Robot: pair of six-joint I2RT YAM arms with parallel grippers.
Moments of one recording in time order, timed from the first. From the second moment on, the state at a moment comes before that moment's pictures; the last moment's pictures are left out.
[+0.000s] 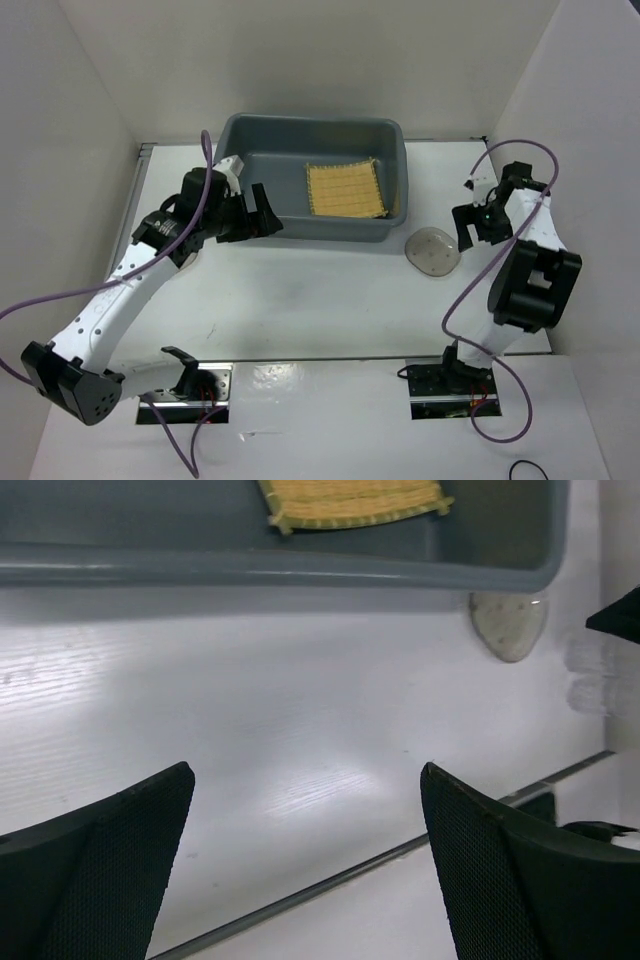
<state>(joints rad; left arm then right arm) -0.44 1.18 1.26 -0.73 0.12 -0.58 -0.33 1.59 1.30 -0.91 -0.15 -0.53</state>
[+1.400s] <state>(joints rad) -0.40 0.97 0.99 -0.78 0.05 -0.47 -0.32 2.00 1.38 -0.89 -0.46 -0.62</state>
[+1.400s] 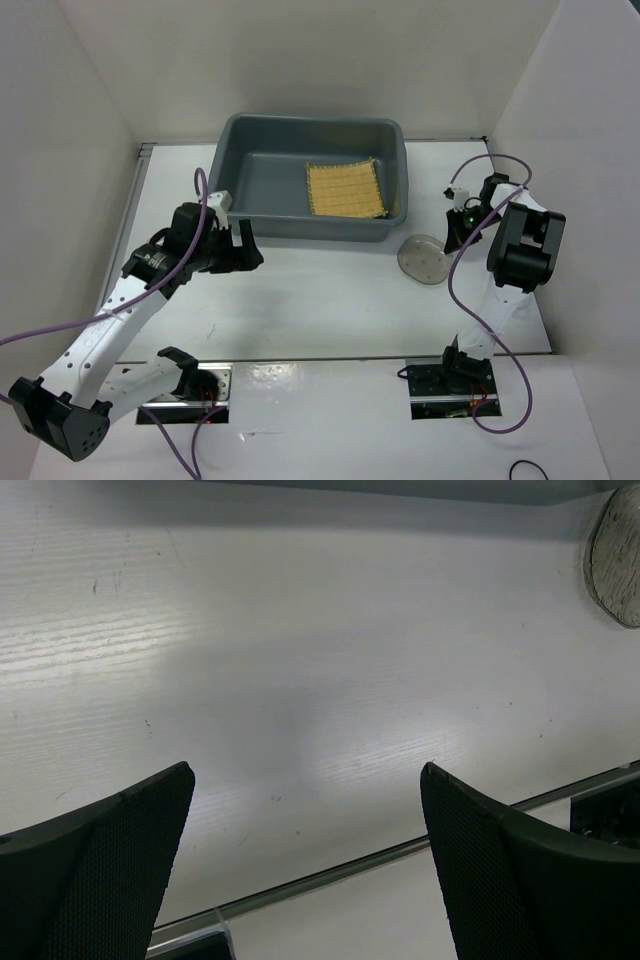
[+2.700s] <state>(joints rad) -0.40 0.85 0.96 -0.74 0.06 -0.45 0.26 1.95 2.60 -1.27 -0.04 -0.50</state>
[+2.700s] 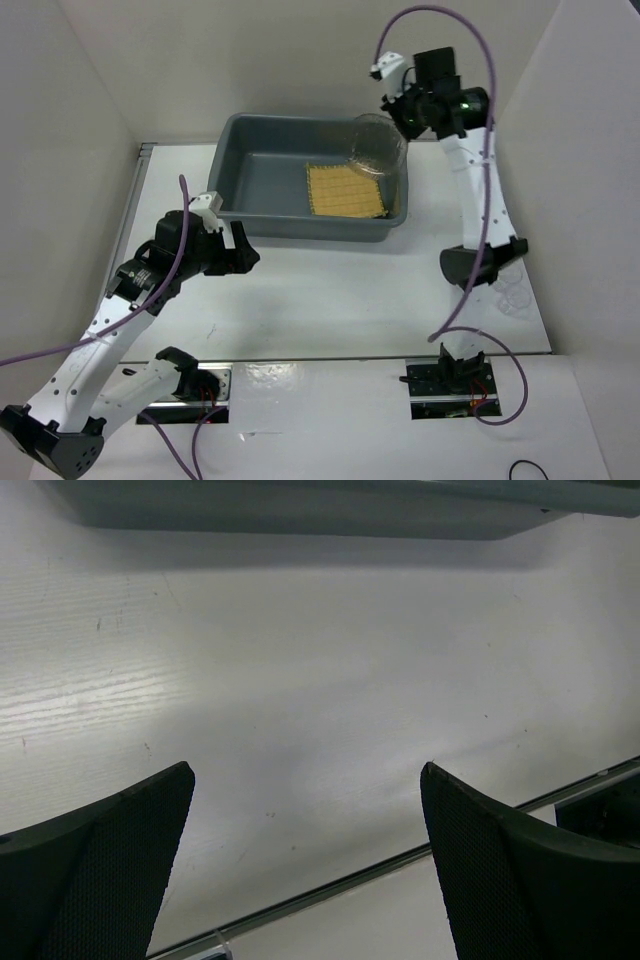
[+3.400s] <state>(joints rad) -0.40 0.85 0.95 -0.73 0.05 -0.45 0.39 2.75 3.08 -1.29 -0.09 -0.45</state>
